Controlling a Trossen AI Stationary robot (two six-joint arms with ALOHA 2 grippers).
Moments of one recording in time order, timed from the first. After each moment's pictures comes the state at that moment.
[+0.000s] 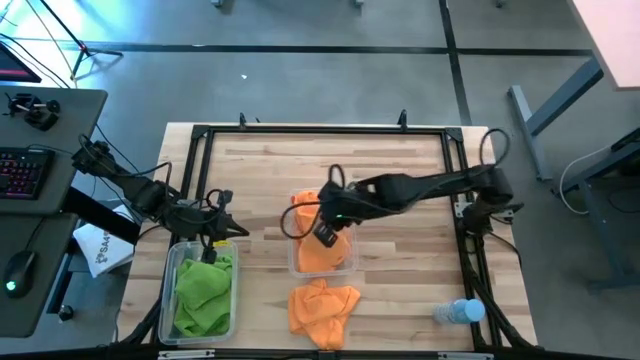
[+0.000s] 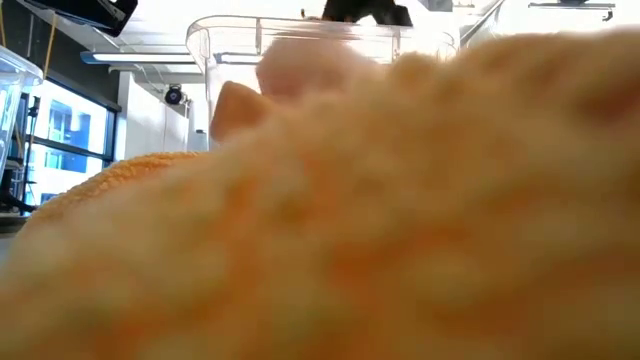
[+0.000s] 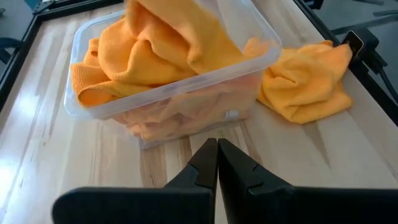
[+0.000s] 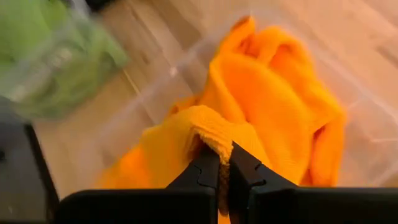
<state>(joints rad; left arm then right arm) -0.55 0.77 0.75 -0.66 -0.40 -0.12 0.17 1.82 1.80 -0.95 0.20 0.75</state>
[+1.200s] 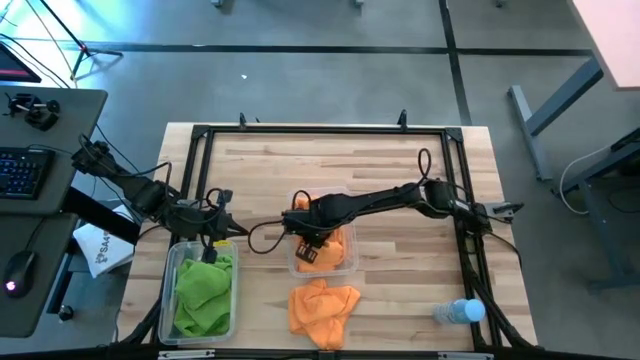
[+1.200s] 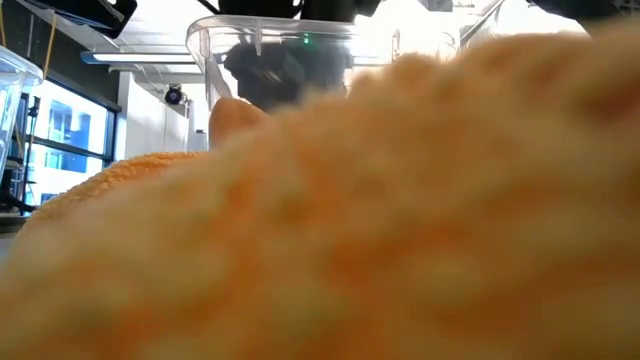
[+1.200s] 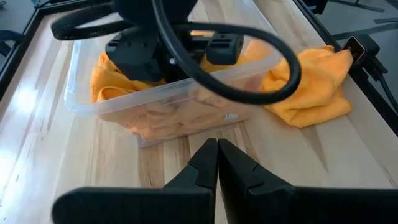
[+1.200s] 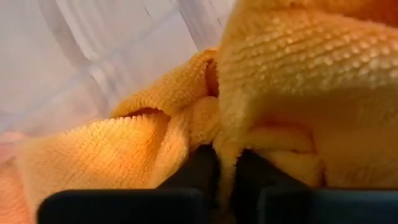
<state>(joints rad) -0.55 0.77 0.75 -0.66 -0.40 -0.16 0.12 2.30 2.02 -1.03 -0.01 0.55</state>
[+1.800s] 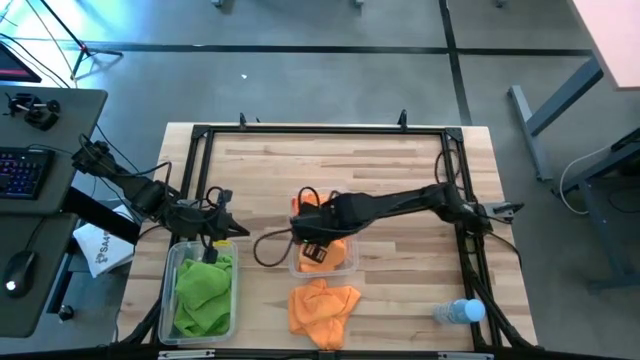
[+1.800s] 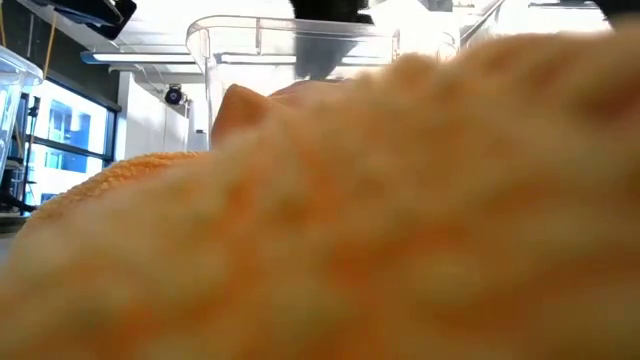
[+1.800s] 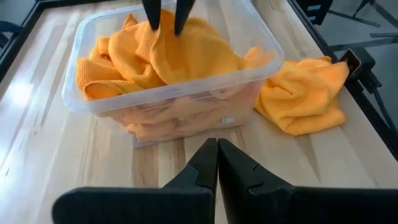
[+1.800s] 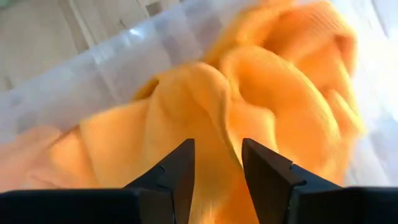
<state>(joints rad) -0.55 0.77 0.75 -0.65 -0.40 -0.21 0.20 2.23 2.30 -1.36 0.27 0.57</state>
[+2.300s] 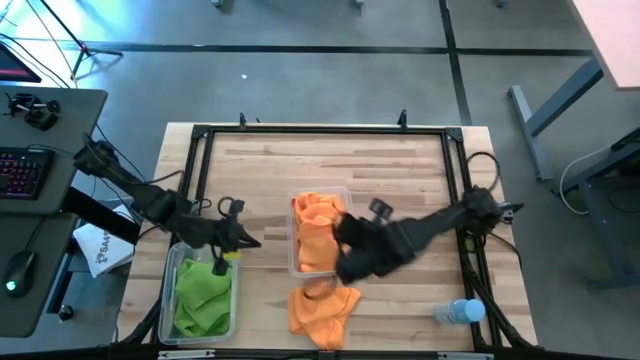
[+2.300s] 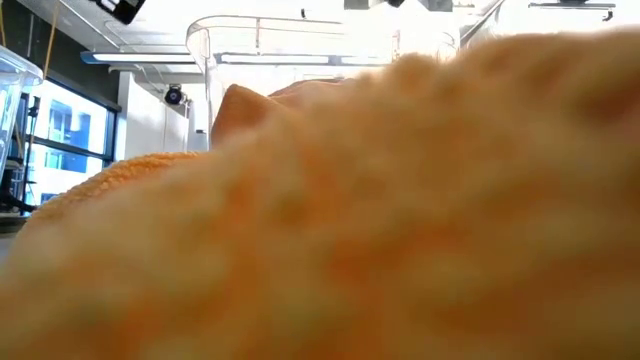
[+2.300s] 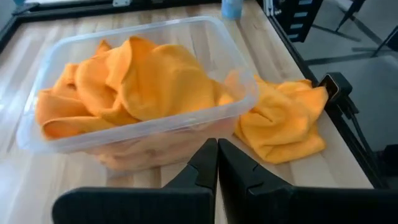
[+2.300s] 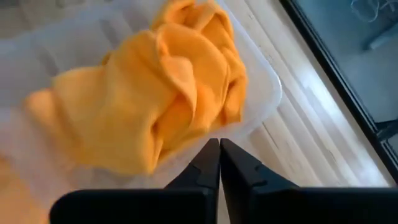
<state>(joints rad) -0.58 0.91 0.79 -0.50 -0.39 -0.22 0.43 2.01 2.15 -1.57 0.63 0.87</state>
